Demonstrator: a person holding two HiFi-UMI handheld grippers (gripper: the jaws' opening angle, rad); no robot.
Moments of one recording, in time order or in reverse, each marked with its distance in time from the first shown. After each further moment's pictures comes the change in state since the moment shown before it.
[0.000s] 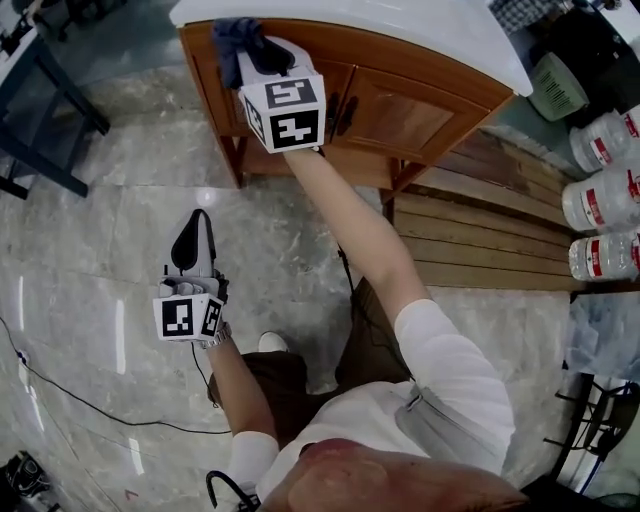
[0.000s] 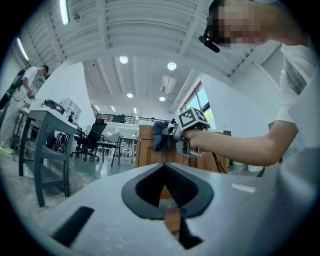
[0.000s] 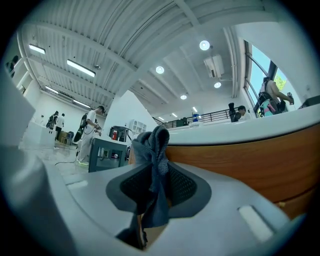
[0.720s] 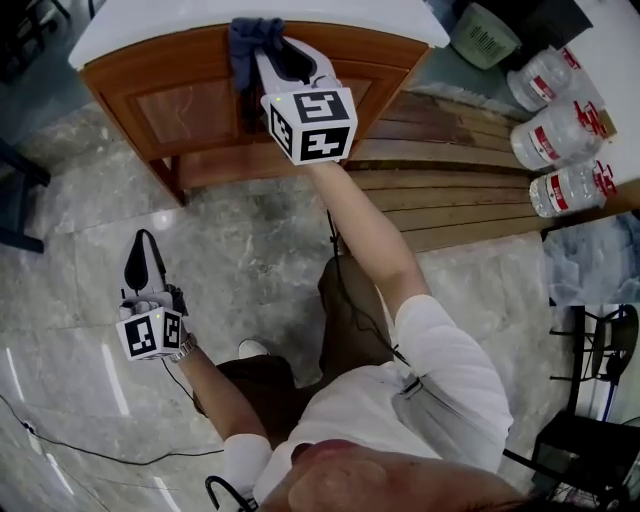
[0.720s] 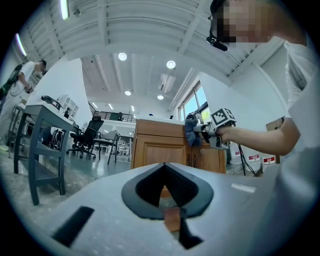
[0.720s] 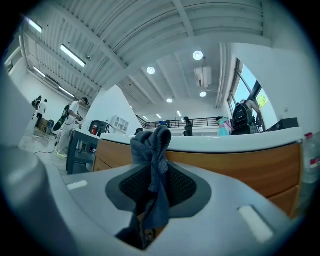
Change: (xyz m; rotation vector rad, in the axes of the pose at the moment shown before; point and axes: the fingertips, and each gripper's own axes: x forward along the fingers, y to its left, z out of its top) left arm 0.022 0.000 -0.020 -0.017 0.014 -0.034; right arm -0.119 -0.140 0.005 -0.062 -0.009 -0.231
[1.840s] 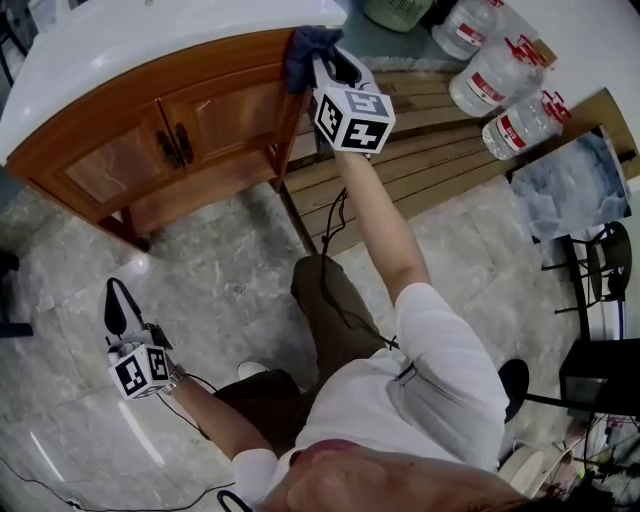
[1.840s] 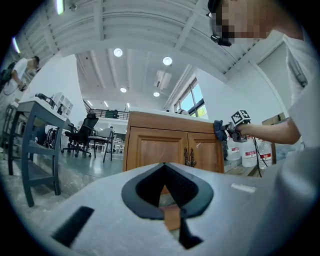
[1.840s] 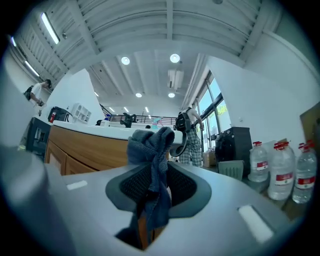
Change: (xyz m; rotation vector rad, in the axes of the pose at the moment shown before) left arm 0.029 -0.012 -0.023 0.030 0.042 -0.048; right arm -0.125 -0.232 -0.027 0.014 0.050 -0.438
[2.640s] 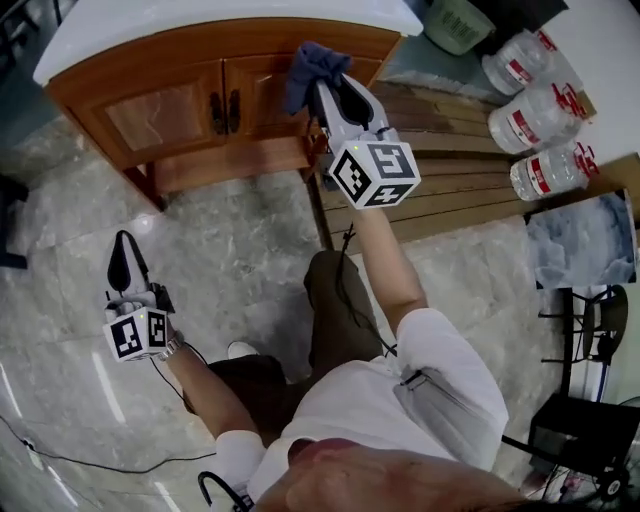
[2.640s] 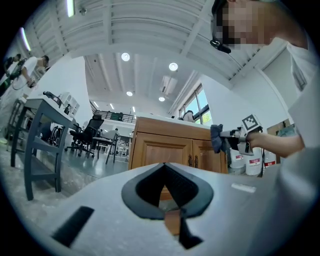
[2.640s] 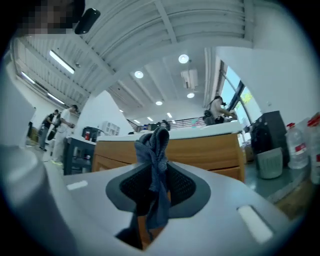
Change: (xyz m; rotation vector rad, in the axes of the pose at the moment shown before) left arm -0.012 0.000 0.020 -0.059 -0.075 0.036; right arm -0.060 0.129 0.005 0.090 -0.073 0.336
